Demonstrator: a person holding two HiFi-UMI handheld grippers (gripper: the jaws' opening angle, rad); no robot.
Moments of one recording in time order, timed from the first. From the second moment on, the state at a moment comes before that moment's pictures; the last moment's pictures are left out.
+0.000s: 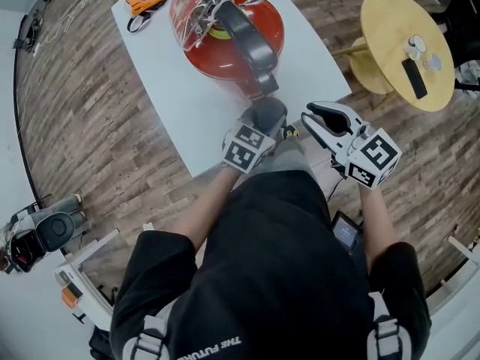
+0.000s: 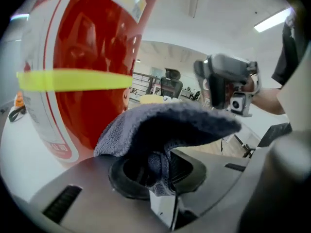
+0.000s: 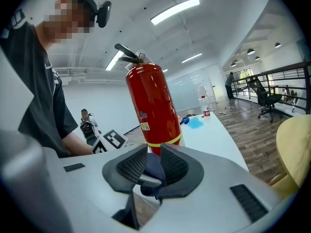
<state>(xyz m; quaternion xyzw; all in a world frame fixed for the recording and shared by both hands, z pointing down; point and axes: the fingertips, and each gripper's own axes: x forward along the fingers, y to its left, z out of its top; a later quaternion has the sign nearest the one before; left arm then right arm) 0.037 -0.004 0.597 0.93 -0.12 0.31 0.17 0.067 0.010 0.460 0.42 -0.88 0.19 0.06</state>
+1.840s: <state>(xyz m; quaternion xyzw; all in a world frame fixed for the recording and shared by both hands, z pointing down) -0.075 -0.093 0.448 0.91 -0.39 0.08 0.14 0.073 -0.093 0.263 0.42 -0.90 -0.10 -0.09</state>
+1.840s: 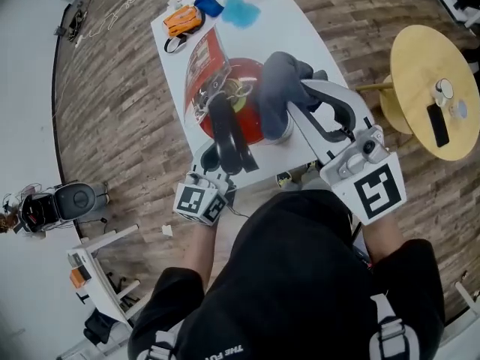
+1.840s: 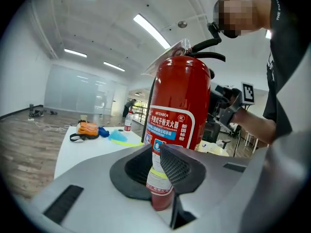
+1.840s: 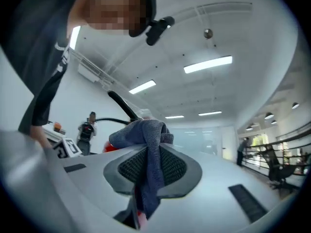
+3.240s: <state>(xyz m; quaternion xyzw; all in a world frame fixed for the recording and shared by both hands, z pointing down) -0.076 -0.106 0.454 0.84 -0.51 0.09 0.16 -0.006 -0.220 0.602 0.12 -0.94 0.24 0.22</state>
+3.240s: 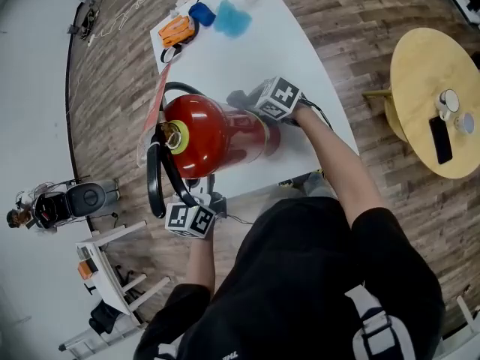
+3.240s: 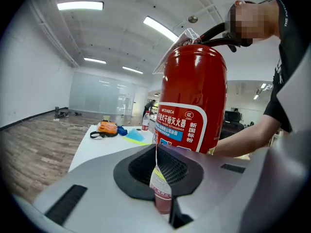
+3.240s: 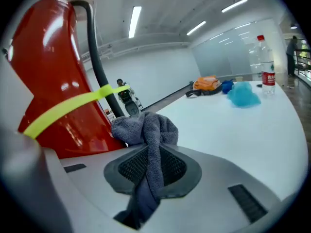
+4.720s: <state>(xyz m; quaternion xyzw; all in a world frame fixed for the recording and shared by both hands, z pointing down) -0.192 -0.065 0.476 0.91 -0.37 0.05 0.16 -0.057 -0.038 0.540 0.47 -0.83 0.31 0.03</state>
